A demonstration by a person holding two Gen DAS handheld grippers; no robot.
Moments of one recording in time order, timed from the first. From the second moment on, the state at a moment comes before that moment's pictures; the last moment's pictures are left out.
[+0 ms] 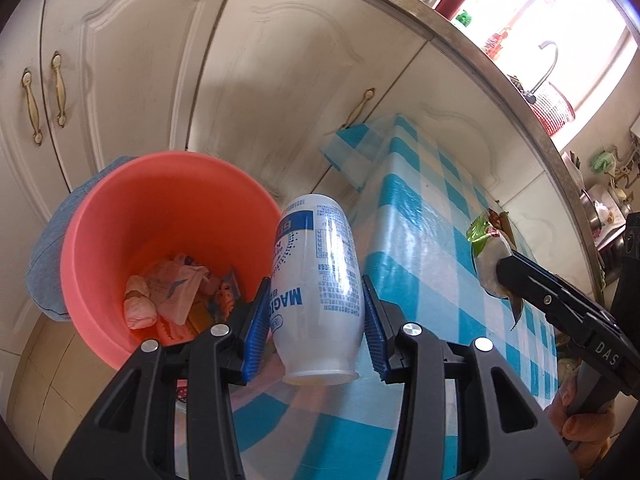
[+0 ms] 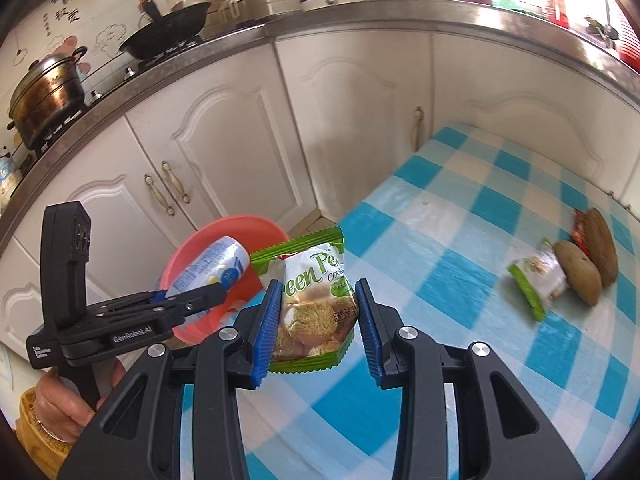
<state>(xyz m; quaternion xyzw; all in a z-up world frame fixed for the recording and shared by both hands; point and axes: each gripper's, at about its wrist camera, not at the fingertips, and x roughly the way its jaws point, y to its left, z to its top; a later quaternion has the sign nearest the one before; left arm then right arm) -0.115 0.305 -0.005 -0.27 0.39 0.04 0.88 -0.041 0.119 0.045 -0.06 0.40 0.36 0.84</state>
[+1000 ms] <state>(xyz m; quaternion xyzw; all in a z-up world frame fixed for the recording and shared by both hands) -0.132 0.375 -0.055 -0.31 0.42 0.11 0.84 -0.043 0.247 0.011 -0.13 0.43 0.43 0.78</state>
